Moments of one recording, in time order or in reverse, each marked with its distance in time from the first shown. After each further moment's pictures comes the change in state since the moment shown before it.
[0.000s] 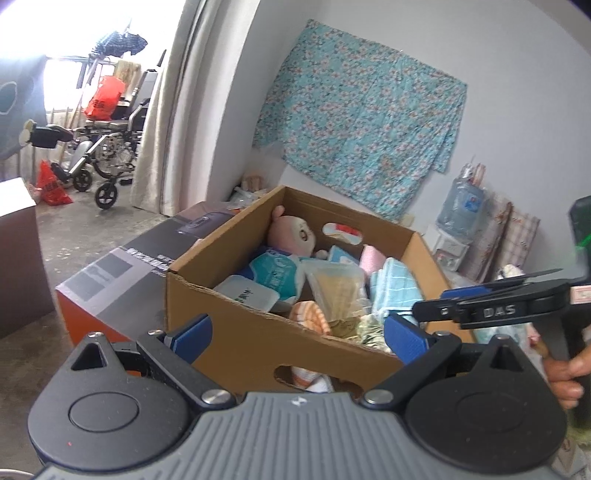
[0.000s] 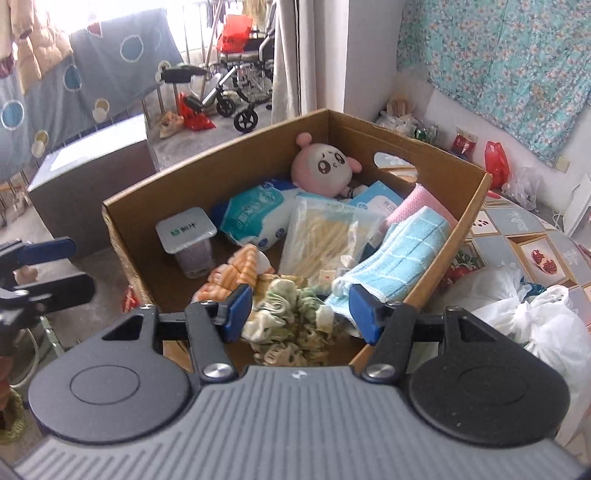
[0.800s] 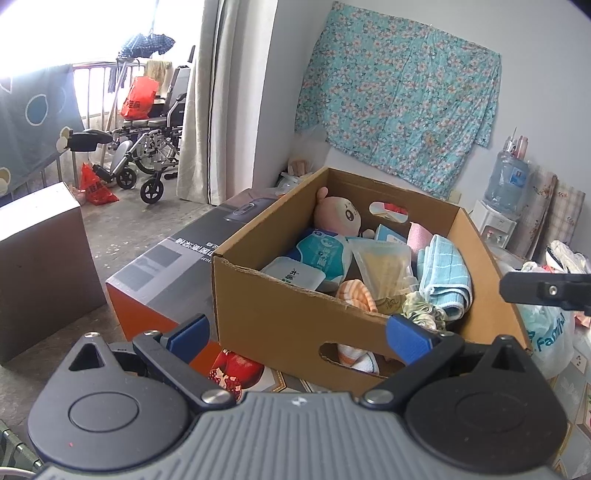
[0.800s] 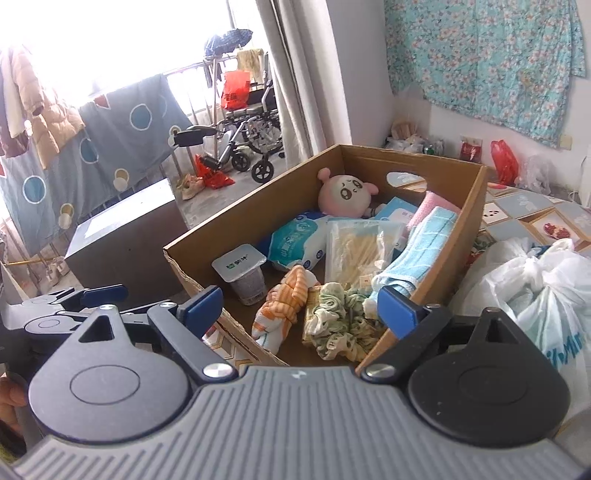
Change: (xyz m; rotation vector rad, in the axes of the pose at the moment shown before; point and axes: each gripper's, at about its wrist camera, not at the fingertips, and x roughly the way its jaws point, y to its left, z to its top) left arm -0.009 -0.003 -0.001 0.039 0.059 0.167; right arm -0.062 0.015 -0.032 0.166 -0.161 0.077
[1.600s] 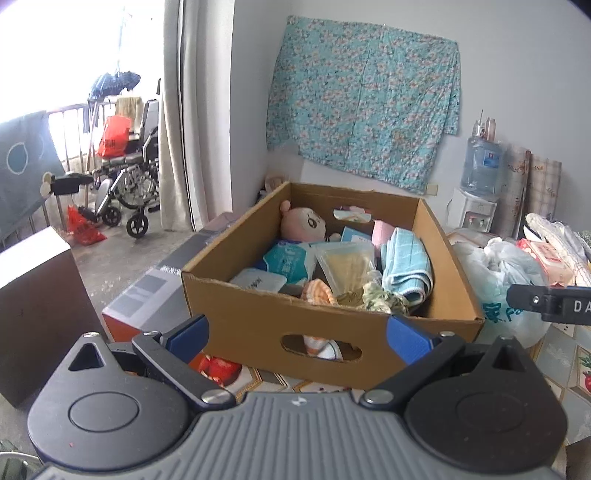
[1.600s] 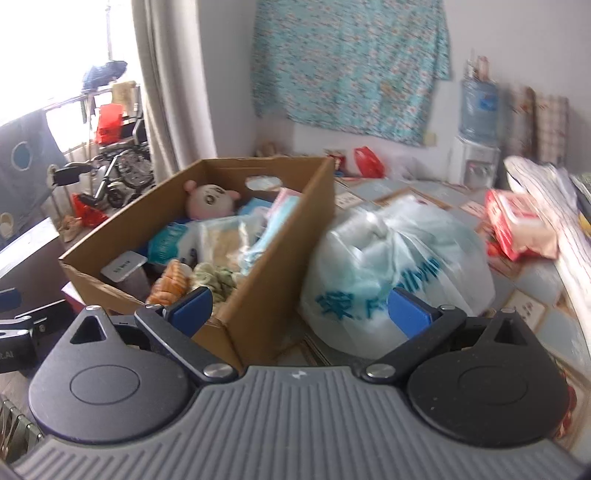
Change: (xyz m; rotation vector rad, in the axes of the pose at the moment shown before) left arm -0.040 -0.041 -0.010 0.140 -0.043 -0.025; right arm -0.054 -0.010 -0.062 0.155 -0.101 -0.441
